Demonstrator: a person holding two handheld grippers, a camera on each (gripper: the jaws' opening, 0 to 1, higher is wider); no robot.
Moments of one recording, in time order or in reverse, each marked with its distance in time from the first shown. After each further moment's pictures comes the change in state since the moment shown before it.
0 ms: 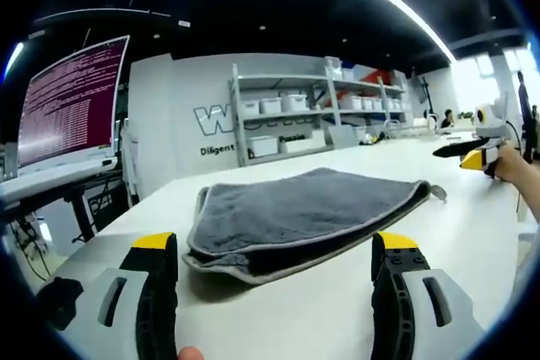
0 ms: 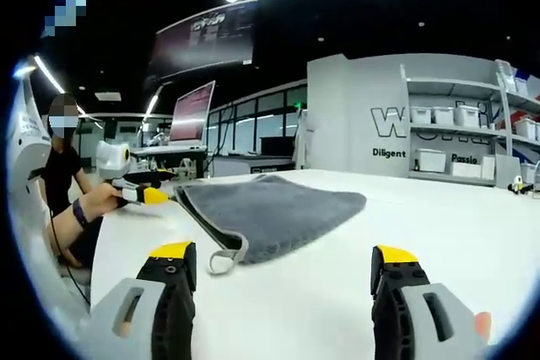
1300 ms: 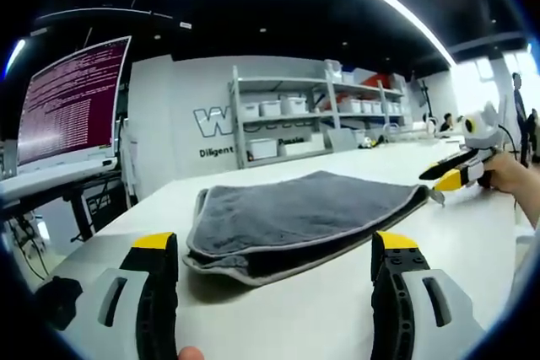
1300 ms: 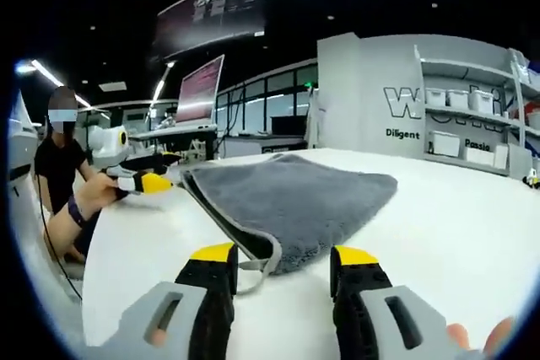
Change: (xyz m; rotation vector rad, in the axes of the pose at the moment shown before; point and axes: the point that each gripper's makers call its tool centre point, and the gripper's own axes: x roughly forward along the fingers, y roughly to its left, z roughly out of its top) left arm 0.000 0.000 0.003 -0.011 -0.015 -0.007; right arm 0.052 0.037 -0.020 0.001 0.135 0.056
